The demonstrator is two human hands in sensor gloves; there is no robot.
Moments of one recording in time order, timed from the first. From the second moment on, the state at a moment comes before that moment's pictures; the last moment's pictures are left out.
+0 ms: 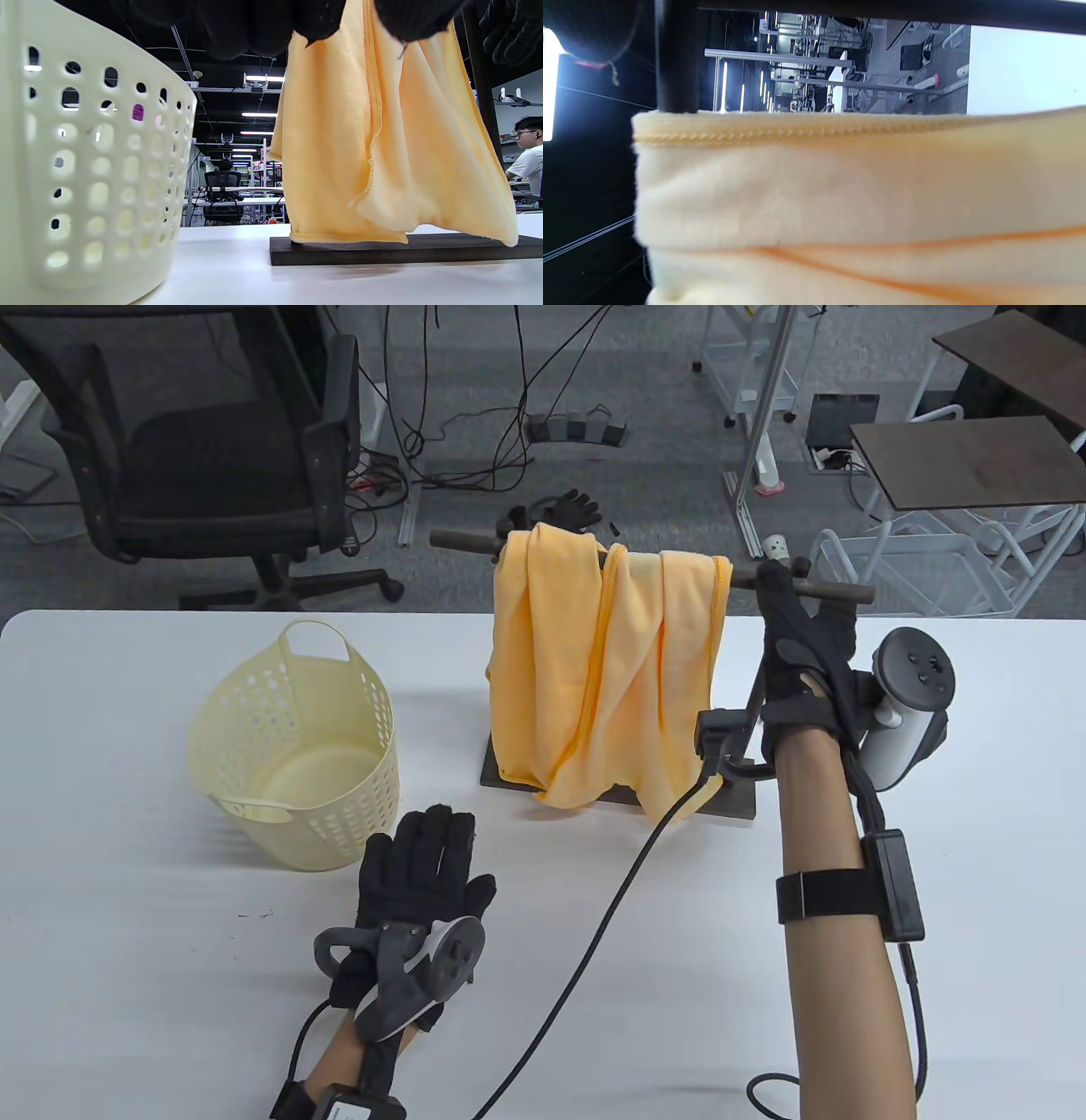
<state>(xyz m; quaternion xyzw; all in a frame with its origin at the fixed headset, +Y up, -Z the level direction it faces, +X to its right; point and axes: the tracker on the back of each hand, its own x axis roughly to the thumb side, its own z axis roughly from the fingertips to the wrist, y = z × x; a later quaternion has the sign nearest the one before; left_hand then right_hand) -0.148 -0.656 -0.283 0.23 -0.06 -0.02 0.97 0.215 -0.511 -0.431 -0.14 -0.13 0.71 0.68</state>
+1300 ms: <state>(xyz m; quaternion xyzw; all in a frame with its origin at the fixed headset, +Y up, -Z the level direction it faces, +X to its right) -0.078 -0.546 -0.442 0.16 0.10 0.42 0.89 0.223 -0.513 -0.445 -0.09 -0.07 0.75 0.65</state>
